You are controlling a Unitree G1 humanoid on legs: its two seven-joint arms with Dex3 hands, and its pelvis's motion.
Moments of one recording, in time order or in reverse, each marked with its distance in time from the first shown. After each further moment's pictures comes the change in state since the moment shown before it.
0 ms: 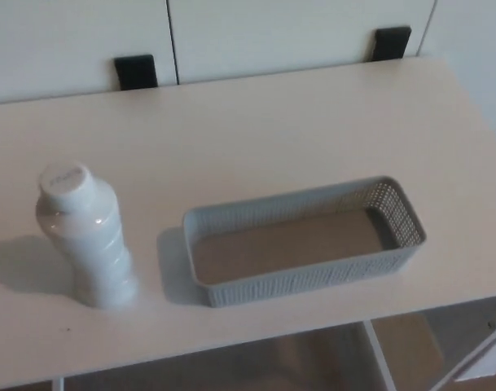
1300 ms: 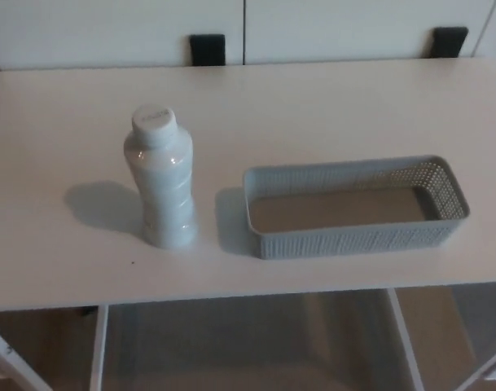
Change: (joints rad) left_arm -0.109 0.054 -0.076 0.102 0.117 -0.230 -0.027; right_arm -0.048 -0.003 -0.040 0.031 0.020 -0.070 0.043
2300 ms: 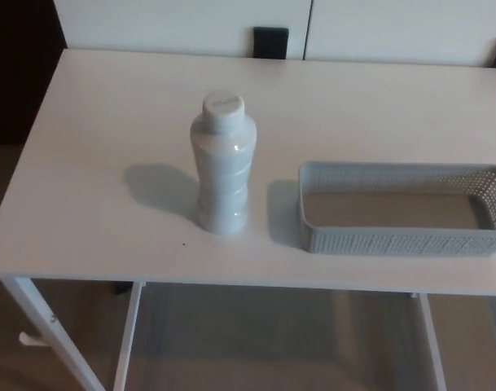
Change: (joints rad) left_arm -0.022 -0.064 0.451 -0.302 -0.233 0.040 -0.003; right_arm -0.018 0.015 0.037 -0.004 -0.008 0.000 -0.024
